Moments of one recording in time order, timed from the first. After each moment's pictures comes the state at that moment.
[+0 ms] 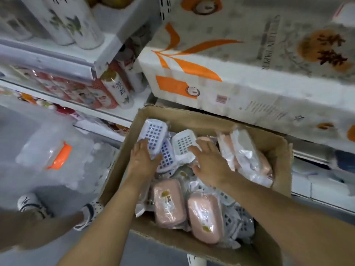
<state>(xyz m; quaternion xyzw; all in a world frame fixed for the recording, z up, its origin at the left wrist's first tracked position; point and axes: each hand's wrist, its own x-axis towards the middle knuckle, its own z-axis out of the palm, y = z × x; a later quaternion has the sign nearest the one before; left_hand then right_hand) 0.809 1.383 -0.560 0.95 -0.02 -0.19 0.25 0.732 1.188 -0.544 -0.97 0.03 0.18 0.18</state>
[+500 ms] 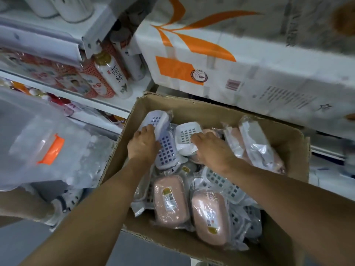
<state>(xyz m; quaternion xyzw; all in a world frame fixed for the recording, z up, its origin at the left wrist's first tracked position) 0.842 1.371 -0.588 0.98 -0.12 -0.13 0.06 0.759 1.184 -0.574 -0.98 -0.04 0.15 0.09</state>
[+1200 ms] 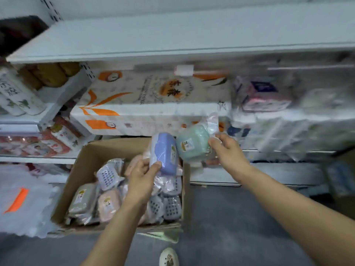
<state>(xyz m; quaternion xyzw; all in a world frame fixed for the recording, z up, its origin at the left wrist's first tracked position) 0.575 1.208 -0.378 0.76 -0.01 -0.22 0.62 0.487 1.005 -0.360 -0.69 0.35 -0.12 0.63</state>
